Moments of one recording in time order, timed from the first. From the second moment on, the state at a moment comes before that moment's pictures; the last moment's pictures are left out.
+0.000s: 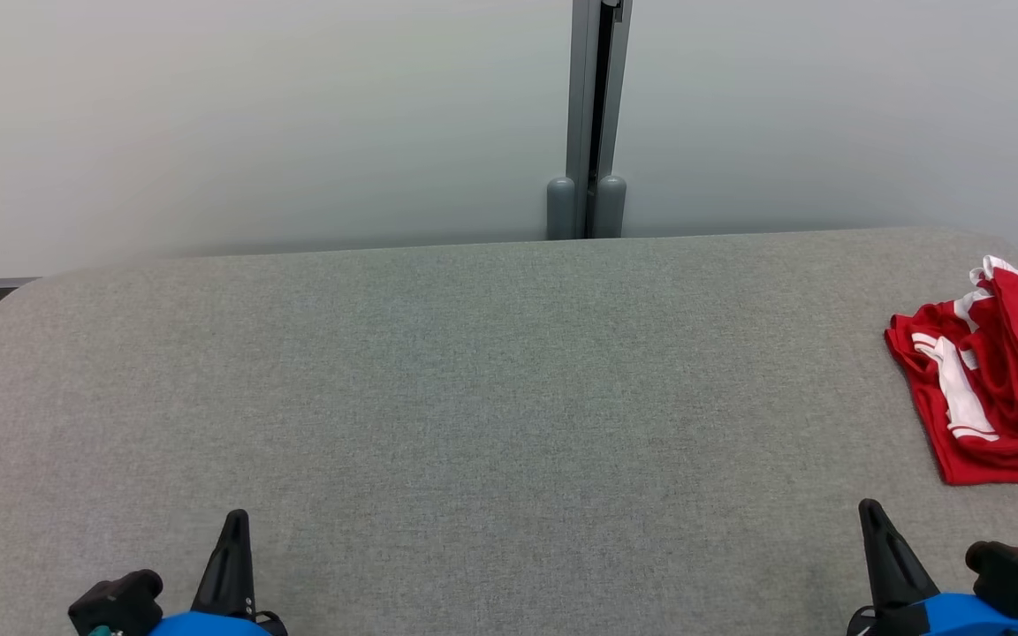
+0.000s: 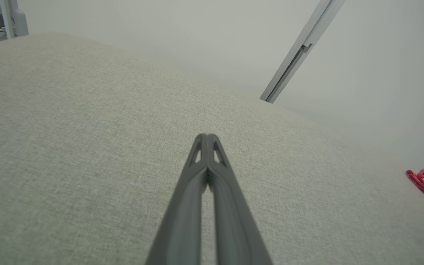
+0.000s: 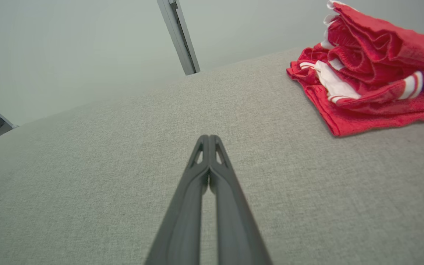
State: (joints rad) left arm 0.00 0.13 -0.09 0.43 -0.53 -0.13 -0.21; right arm 0.05 -0.04 -0.10 0.25 0.29 0.13 -0.07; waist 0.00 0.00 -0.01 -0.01
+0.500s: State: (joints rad) left arm -0.01 0.12 -0.05 0.39 -0.75 -0.13 -0.14; right arm 0.02 -0.04 -0.10 0.25 0.56 0.13 -0.04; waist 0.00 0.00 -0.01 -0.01
